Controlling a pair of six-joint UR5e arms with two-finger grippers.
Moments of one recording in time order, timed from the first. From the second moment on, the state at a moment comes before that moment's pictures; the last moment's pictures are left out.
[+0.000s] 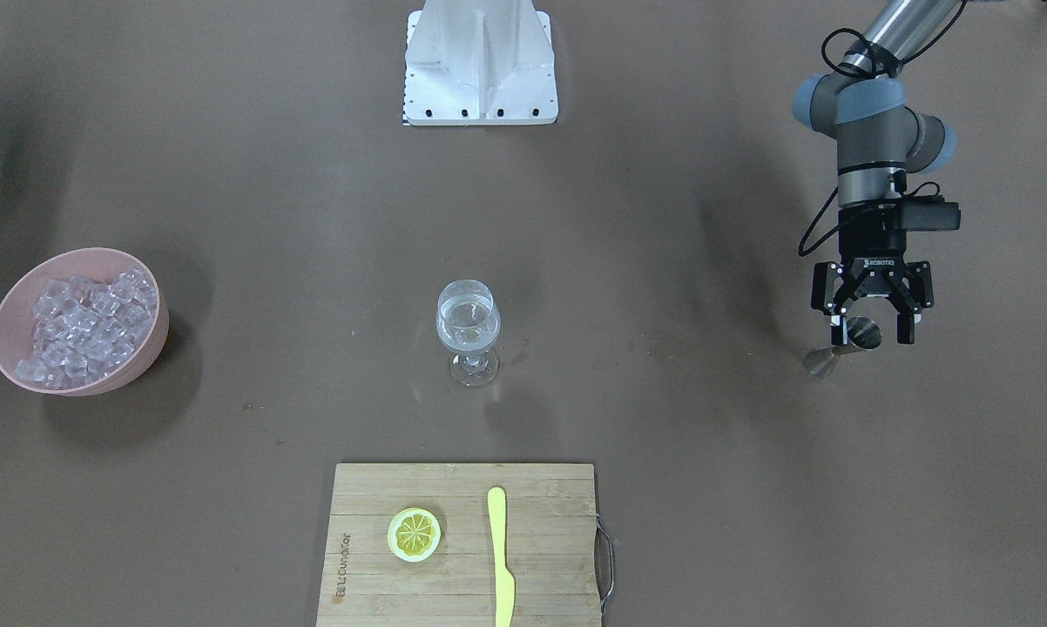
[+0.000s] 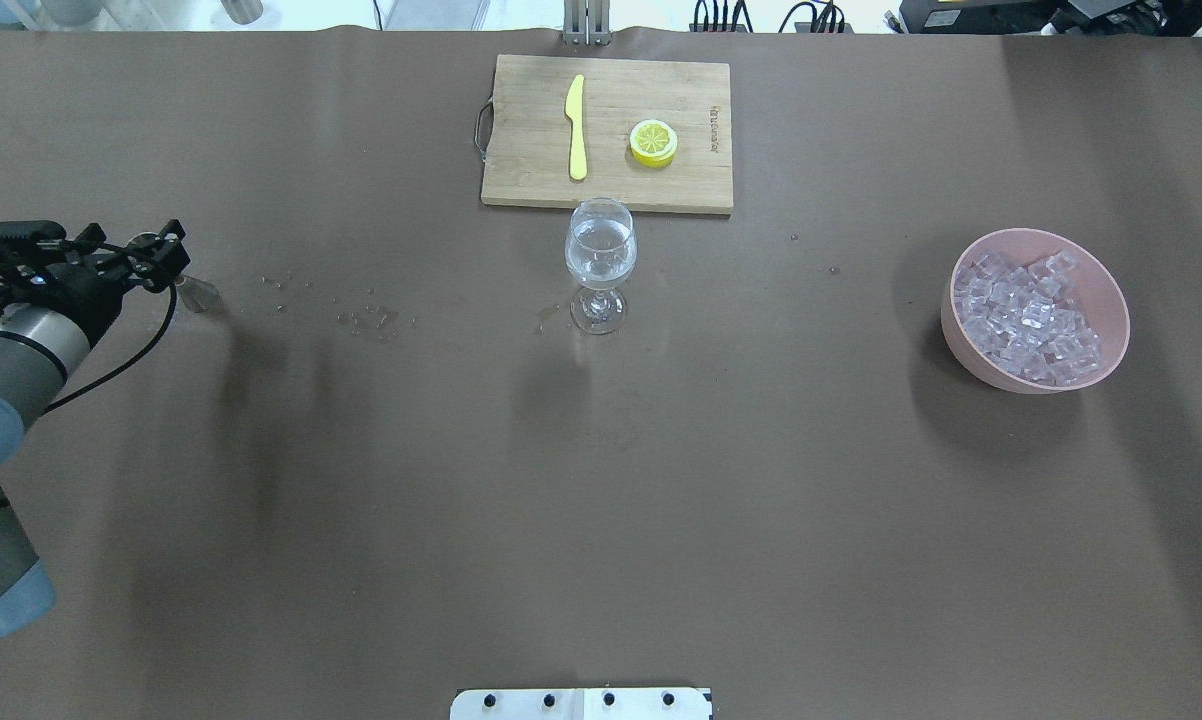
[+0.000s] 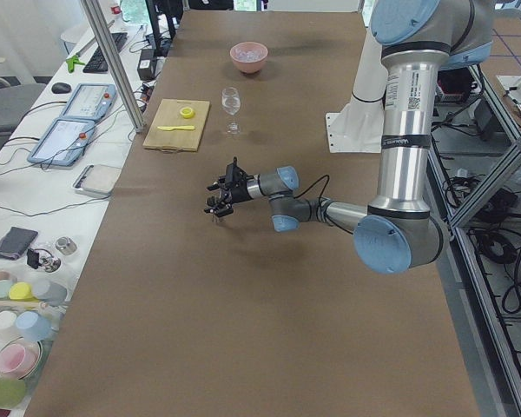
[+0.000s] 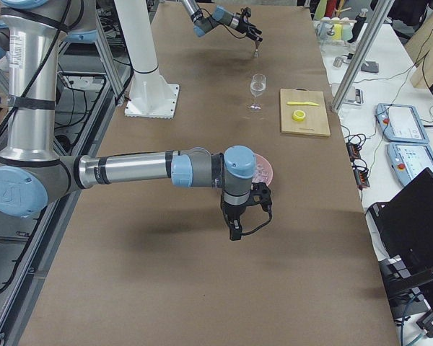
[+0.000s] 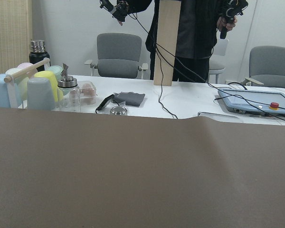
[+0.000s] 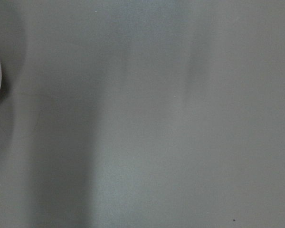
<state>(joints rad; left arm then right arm) -0.64 -1.58 -1.57 -2.79 -1.01 -1.08 1.50 -1.69 1.82 -1.66 2.25 -0.13</state>
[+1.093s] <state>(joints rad) -1.46 -1.49 -1.84 -2.20 -2.19 -0.15 1.51 -1.70 1.82 -1.66 2.25 -0.13</state>
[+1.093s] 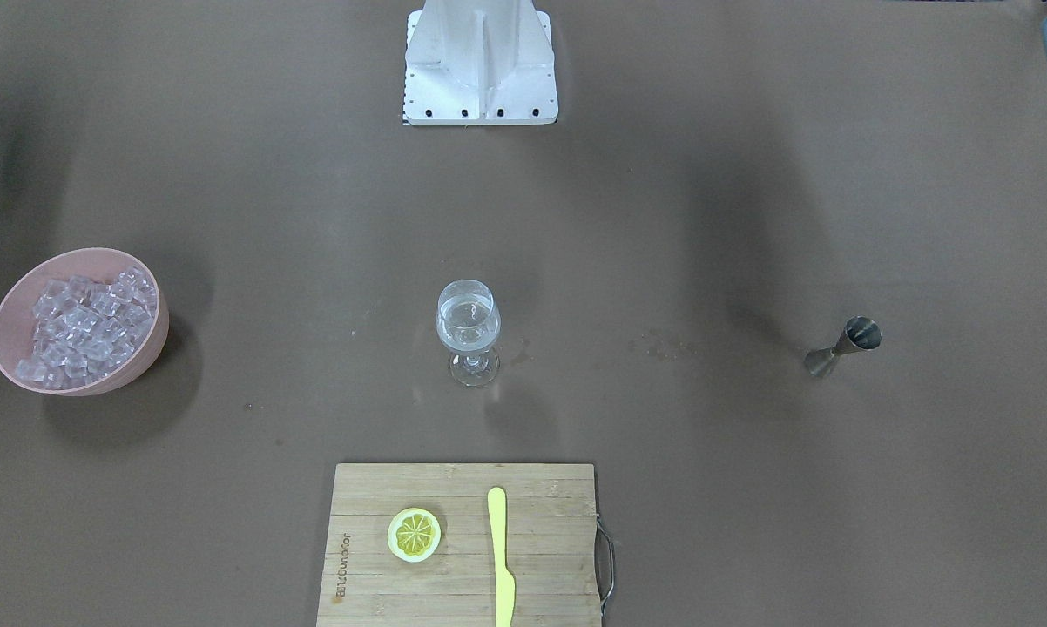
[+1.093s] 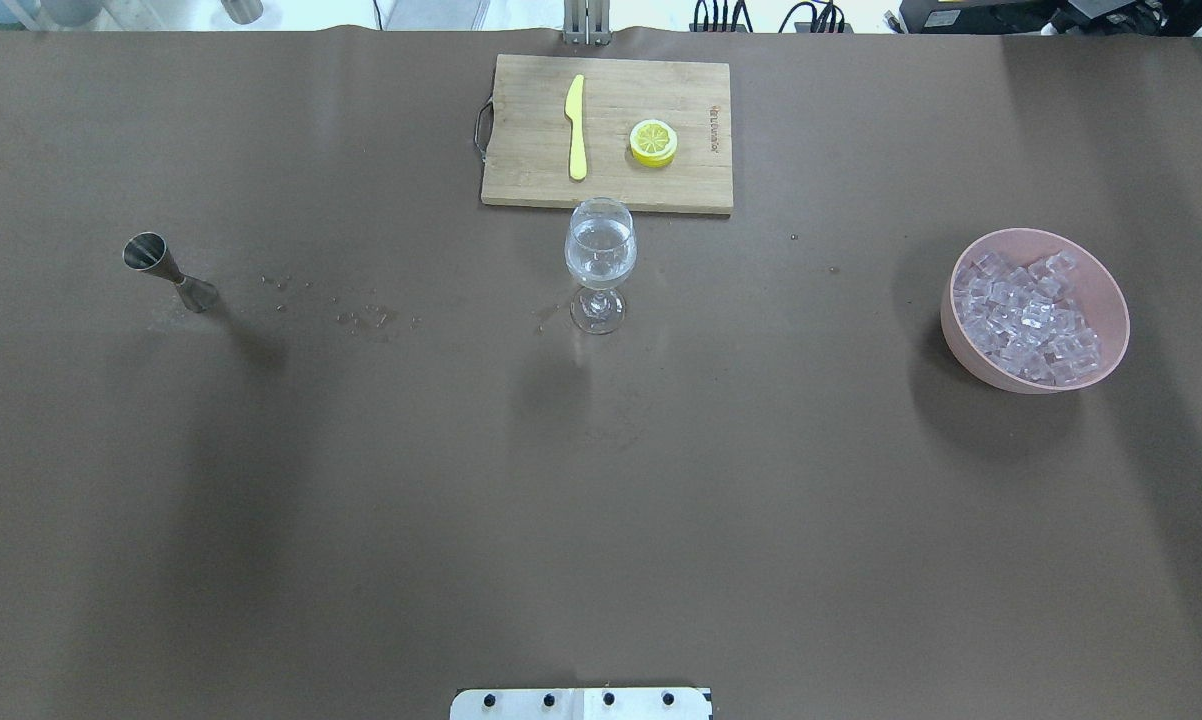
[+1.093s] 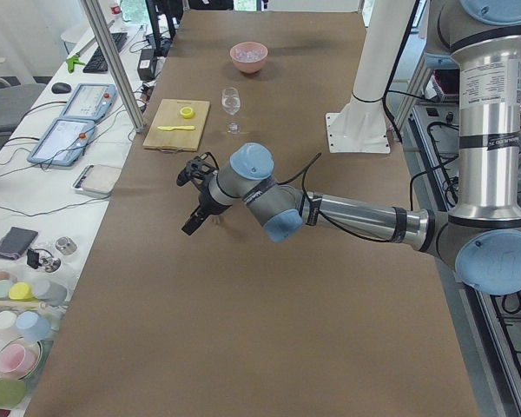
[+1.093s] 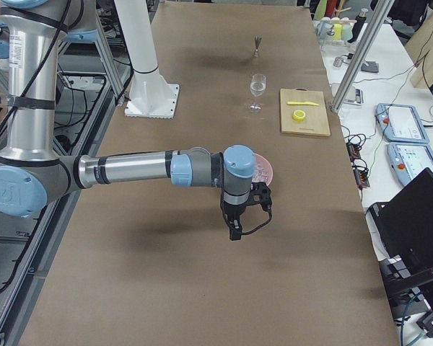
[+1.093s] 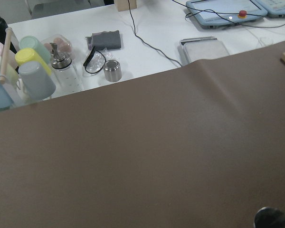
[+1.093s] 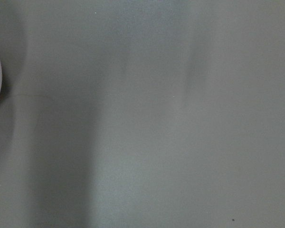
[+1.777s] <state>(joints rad) -1.58 -1.50 -1.79 -1.61 -2.16 0.33 1.52 -1.70 1.83 -1.63 2.25 -0.13</state>
